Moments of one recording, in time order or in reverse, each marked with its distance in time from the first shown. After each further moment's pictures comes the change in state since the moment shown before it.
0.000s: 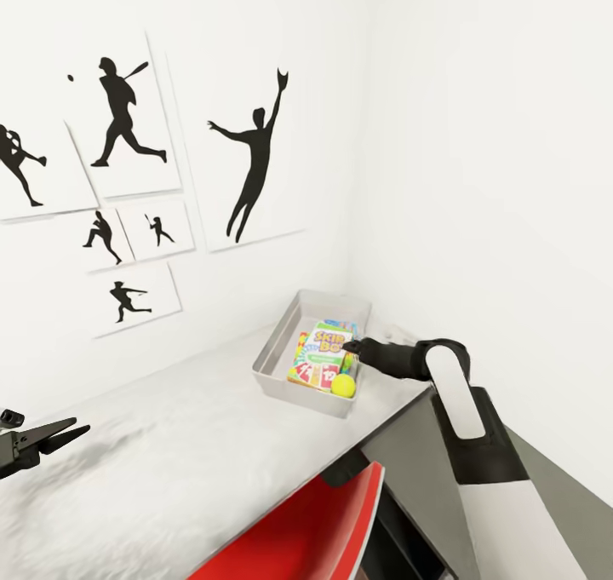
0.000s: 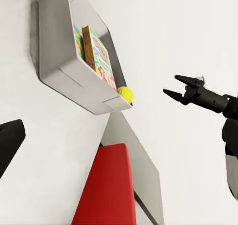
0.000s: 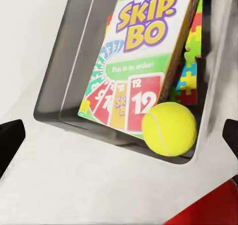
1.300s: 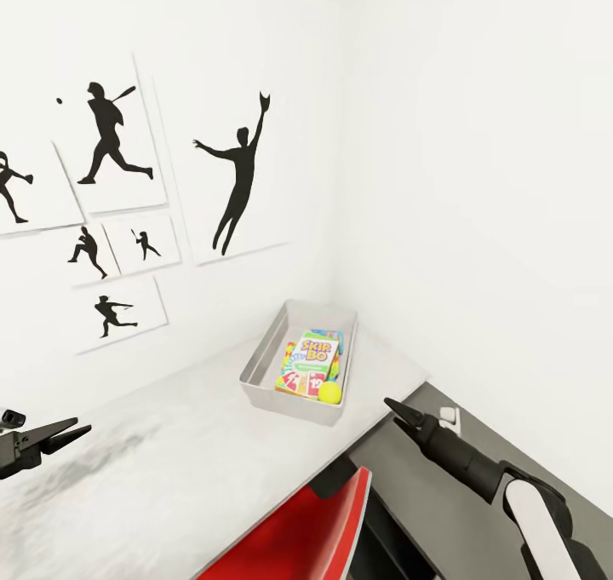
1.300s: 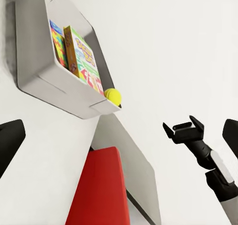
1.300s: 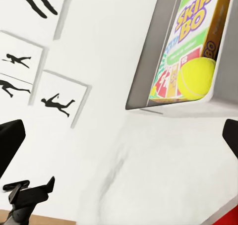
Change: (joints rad) left arm 0.000 -0.004 0.000 0.000 -0.001 0.000 -0.001; right arm 0.487 -0.136 -0.239 -0.033 0.022 -0.235 0.983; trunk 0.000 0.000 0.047
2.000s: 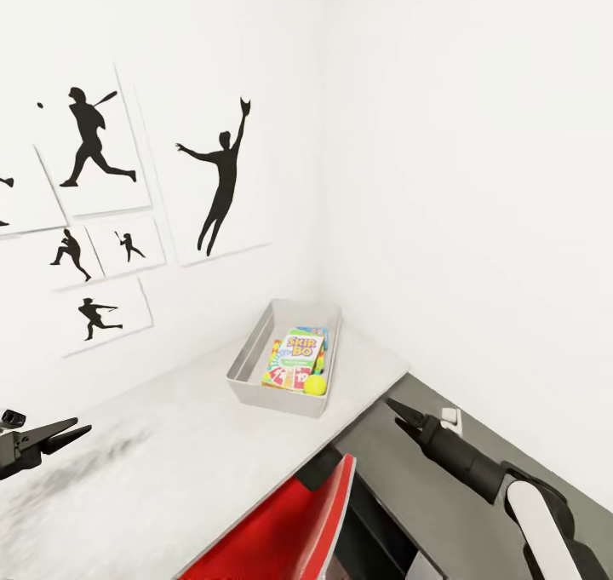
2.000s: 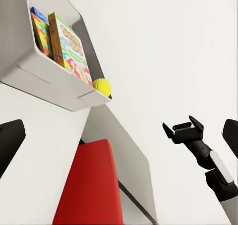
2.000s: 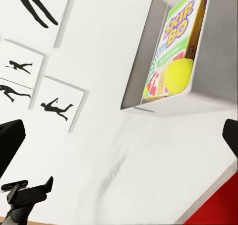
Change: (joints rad) left arm 0.000 0.000 0.000 0.000 -0.001 0.000 -0.001; right arm 0.001 -0.007 -0.002 0.008 0.004 -0.003 0.010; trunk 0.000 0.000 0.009
